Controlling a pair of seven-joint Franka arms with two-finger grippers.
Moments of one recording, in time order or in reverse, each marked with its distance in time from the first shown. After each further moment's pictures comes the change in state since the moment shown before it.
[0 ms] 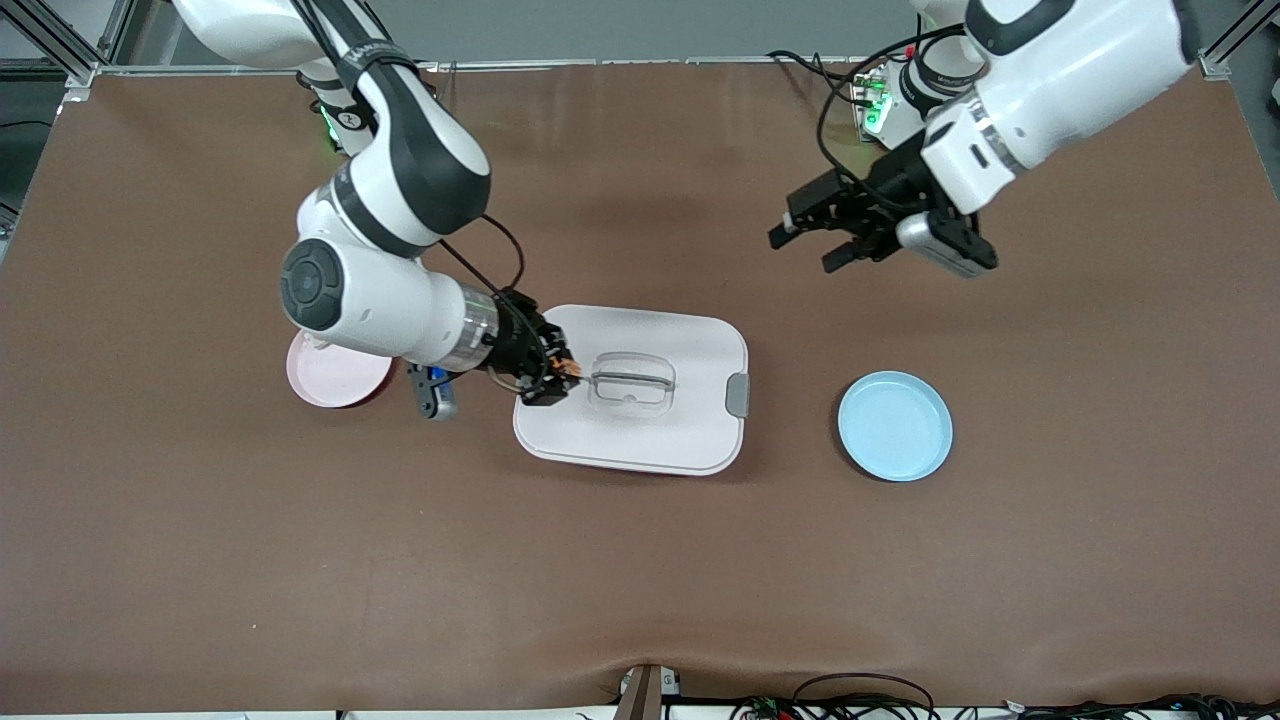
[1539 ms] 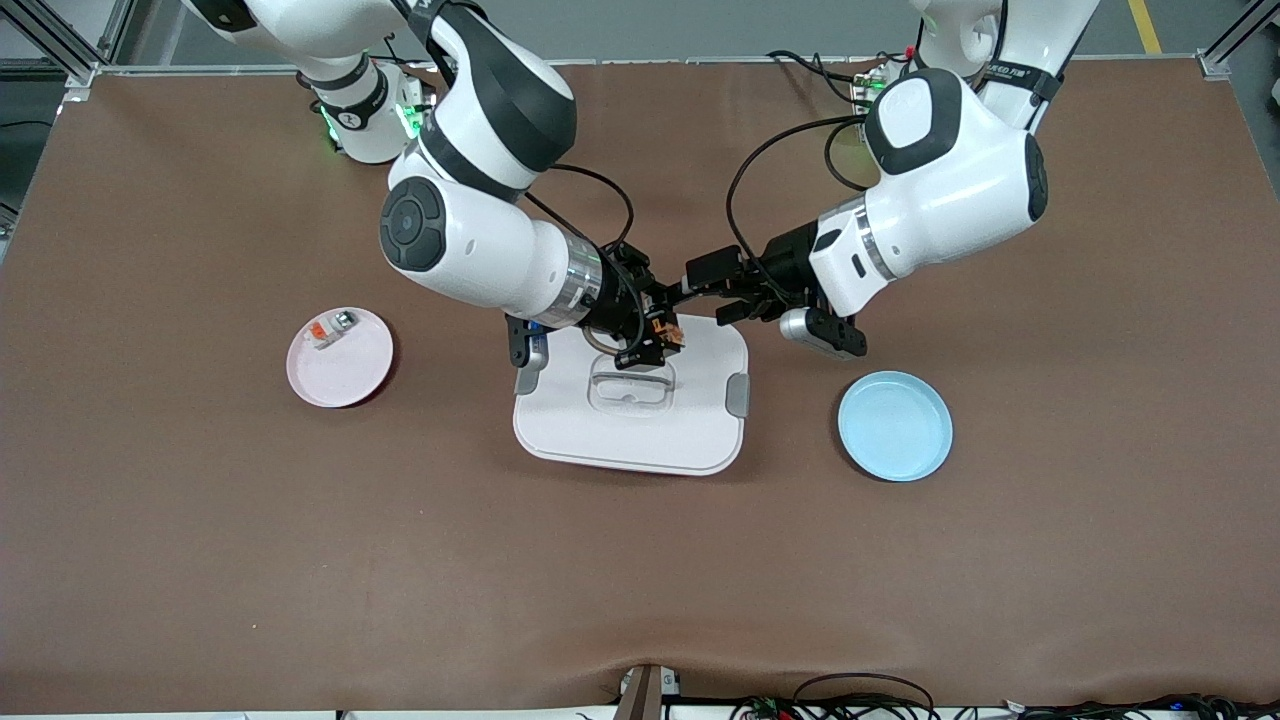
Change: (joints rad) left arm 0.011 0.361 -0.166 0.203 -0.041 0.163 0.013; right arm 0.127 0.073 0.000 0.187 0.079 0.019 0.316
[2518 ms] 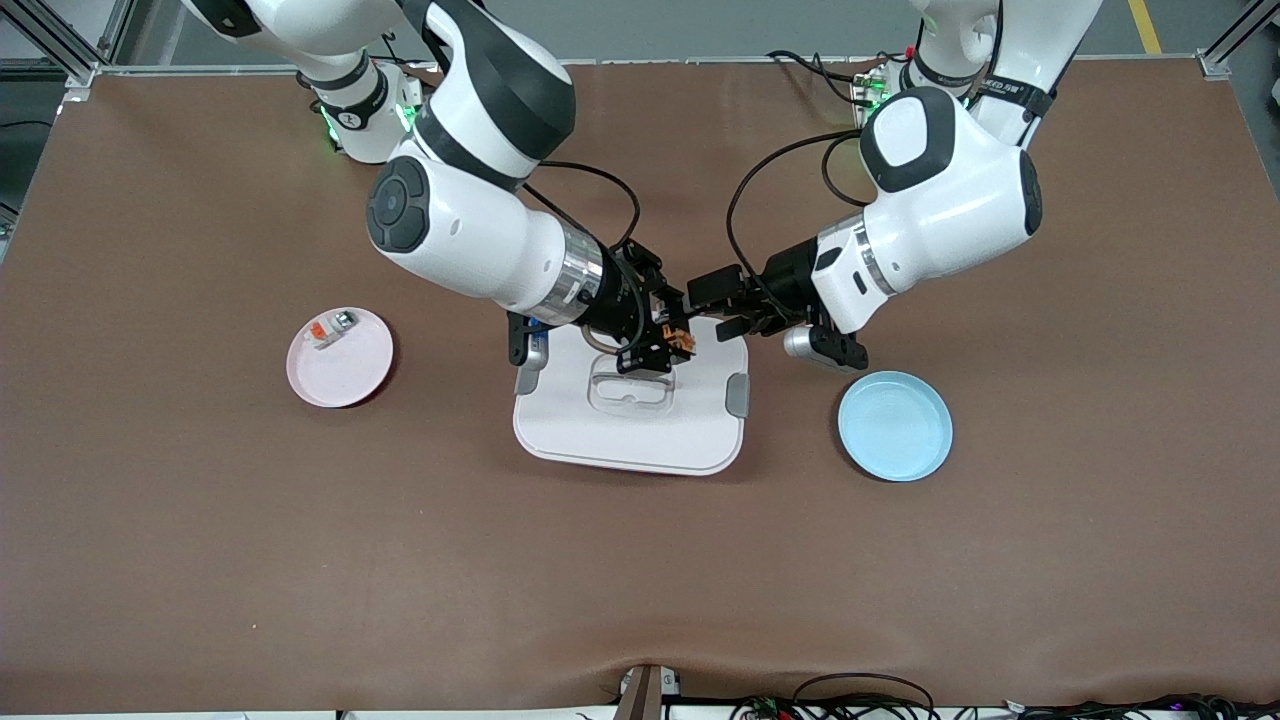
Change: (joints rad) left arm -0.005 0.037 -0.001 0.011 0.000 0.057 0.002; right arm 0.015 0.021 0.000 0.058 0.005 0.077 0.054
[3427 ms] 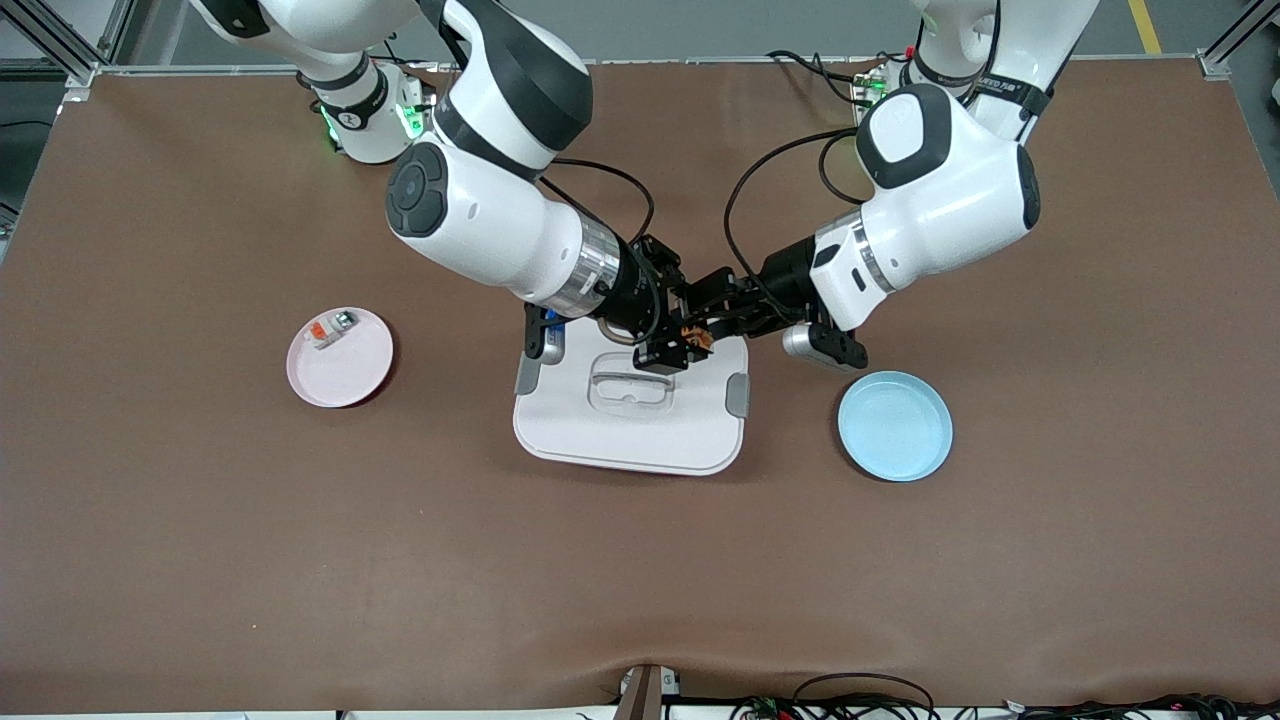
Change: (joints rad) left arm -0.005 0.000 -0.004 0.008 0.000 0.024 0.000; right arm 0.016 0.011 0.000 0.008 0.000 0.022 0.025
